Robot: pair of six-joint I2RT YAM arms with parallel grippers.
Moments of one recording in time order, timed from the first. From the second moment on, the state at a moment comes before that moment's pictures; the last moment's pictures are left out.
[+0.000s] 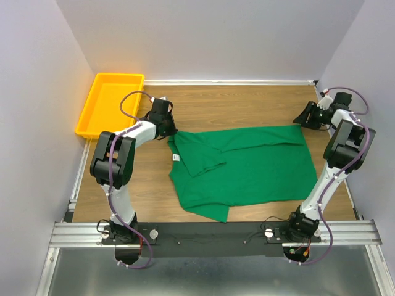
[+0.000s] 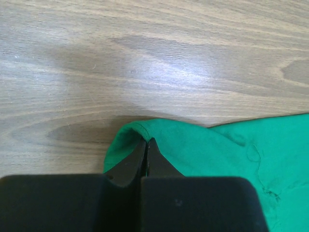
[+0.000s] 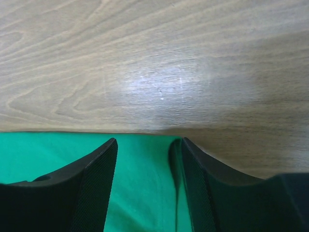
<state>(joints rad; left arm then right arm) -0.28 1.88 1.20 -0.14 0.04 -0.54 -0.44 2.19 1.61 -0.41 -0.65 -0.02</state>
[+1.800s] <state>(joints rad) -0.20 2.33 2.04 -0.44 0.05 -0.50 -0.40 2.40 2.06 -0.42 -0.40 0.16</state>
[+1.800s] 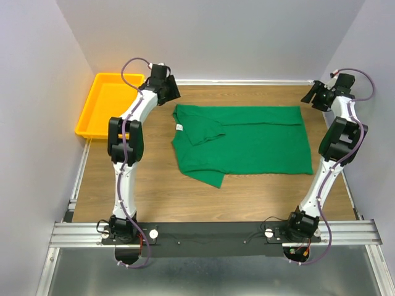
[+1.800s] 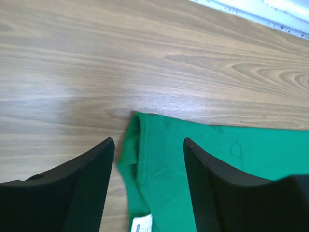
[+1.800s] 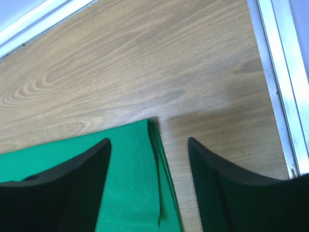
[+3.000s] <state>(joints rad) 0.09 0.59 0.66 -0.23 0.32 -0.47 0.93 1.66 0.91 -0.30 -0.19 -0.59</state>
